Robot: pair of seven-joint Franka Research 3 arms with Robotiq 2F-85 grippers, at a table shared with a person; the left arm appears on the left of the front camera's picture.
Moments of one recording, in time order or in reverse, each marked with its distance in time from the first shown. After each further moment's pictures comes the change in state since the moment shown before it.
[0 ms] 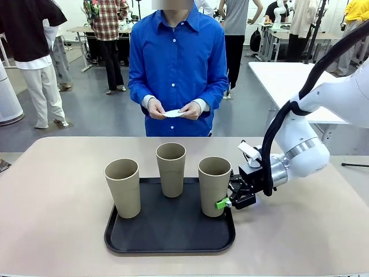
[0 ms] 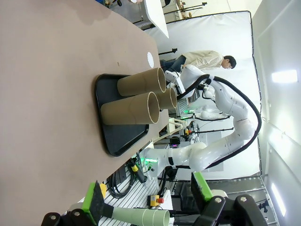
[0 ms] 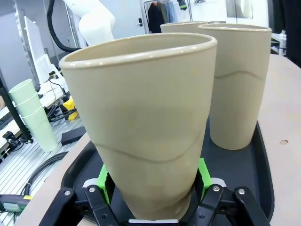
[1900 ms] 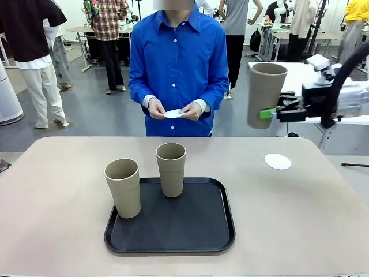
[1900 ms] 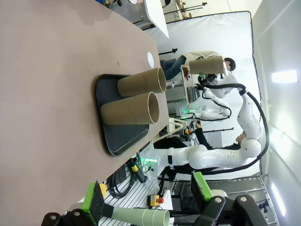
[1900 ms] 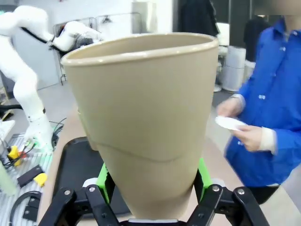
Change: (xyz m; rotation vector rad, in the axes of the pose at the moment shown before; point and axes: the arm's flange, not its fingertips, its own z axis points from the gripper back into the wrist) left arm 0.000 0.000 0.000 0.000 0.000 0.001; right arm 0.185 0.040 0.207 -0.557 -0.063 0.015
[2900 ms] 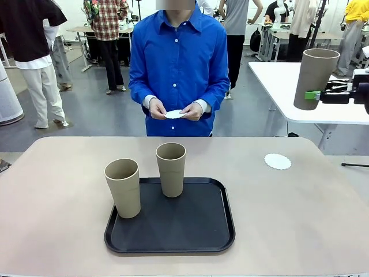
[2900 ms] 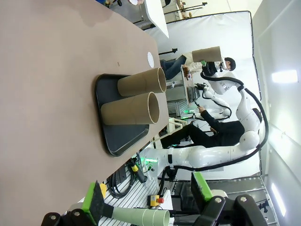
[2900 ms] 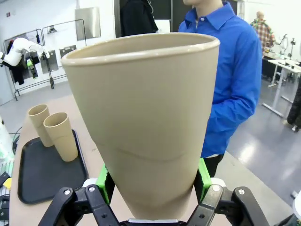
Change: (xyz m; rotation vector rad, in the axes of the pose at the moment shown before) left arm 0.000 0.000 0.000 0.000 0.000 0.000; right arm -0.008 -0.060 0.111 -0.267 -0.008 -0.047
